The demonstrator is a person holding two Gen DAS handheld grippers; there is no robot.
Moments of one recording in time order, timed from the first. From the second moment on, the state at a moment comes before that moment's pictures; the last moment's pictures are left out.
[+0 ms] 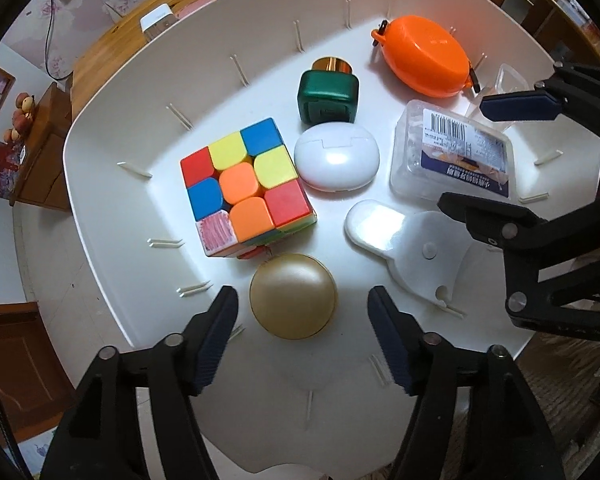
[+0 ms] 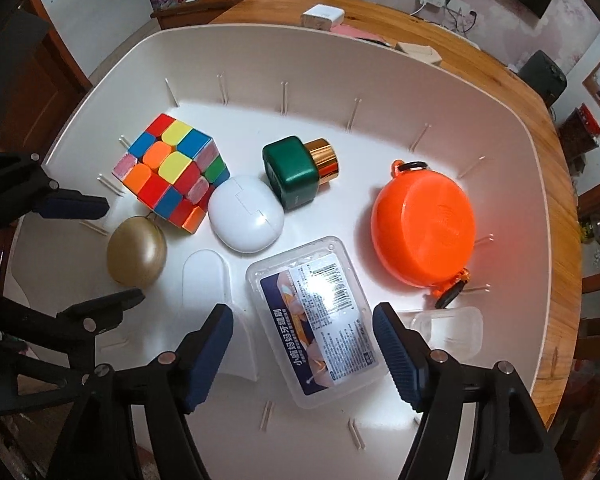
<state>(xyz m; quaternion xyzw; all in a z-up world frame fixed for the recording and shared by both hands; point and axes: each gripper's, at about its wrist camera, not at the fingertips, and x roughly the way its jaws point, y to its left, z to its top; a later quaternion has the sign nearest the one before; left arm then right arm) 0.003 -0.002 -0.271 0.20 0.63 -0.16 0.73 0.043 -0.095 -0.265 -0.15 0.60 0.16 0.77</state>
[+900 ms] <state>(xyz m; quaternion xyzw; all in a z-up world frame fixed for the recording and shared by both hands) 0.029 0.028 -0.185 0.10 0.58 -0.16 0.79 0.044 -0.116 -0.211 -0.12 0.57 0.14 0.80</state>
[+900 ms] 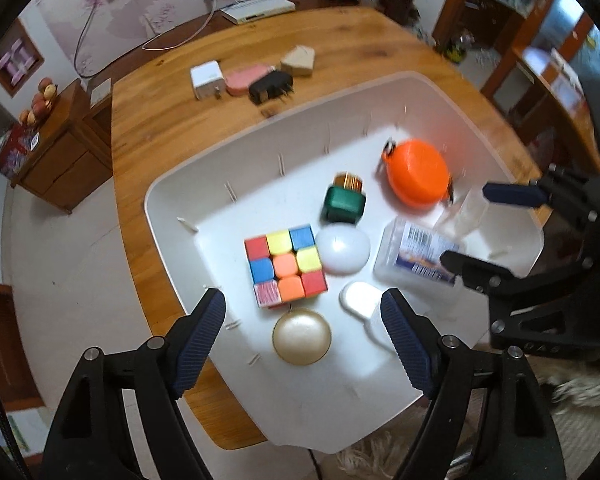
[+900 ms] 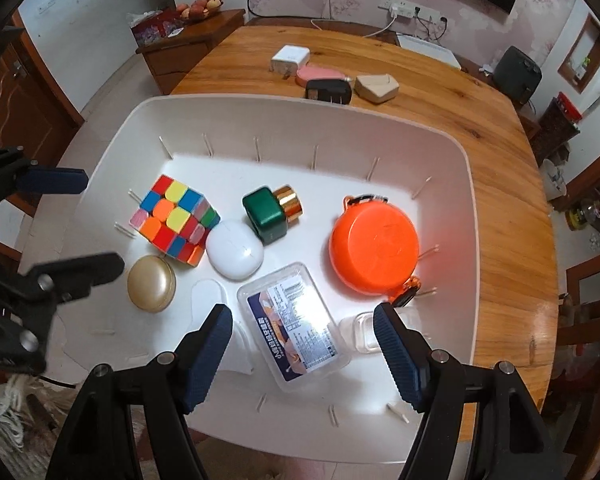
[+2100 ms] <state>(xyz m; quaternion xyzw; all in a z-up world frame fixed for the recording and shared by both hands) 0.157 0.045 -0.096 0.00 0.52 -0.08 0.85 0.182 -0.145 -0.120 -0.10 0.52 0.16 0.84</state>
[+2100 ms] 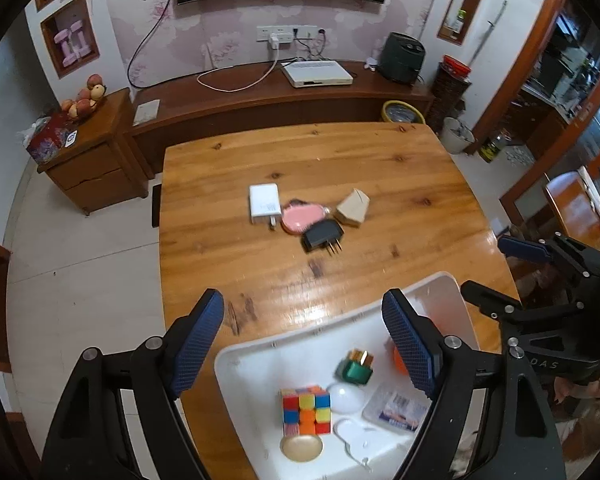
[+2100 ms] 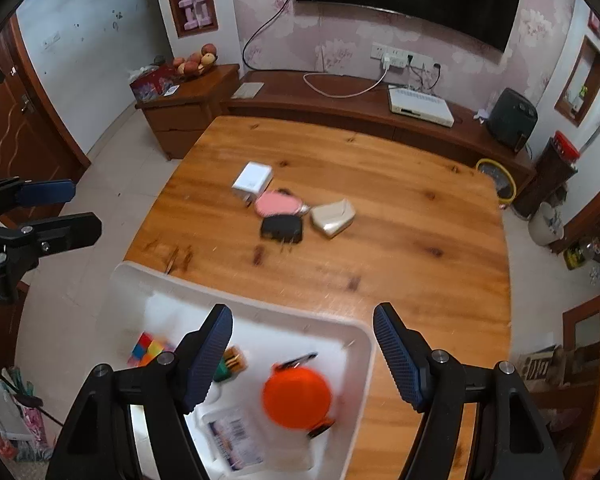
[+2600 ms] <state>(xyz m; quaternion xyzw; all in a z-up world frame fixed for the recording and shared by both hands) 0.251 0.049 -0.141 -0.05 0.57 -0.01 0.82 0.285 -0.169 -0.170 -0.04 0.57 0.18 0.80</state>
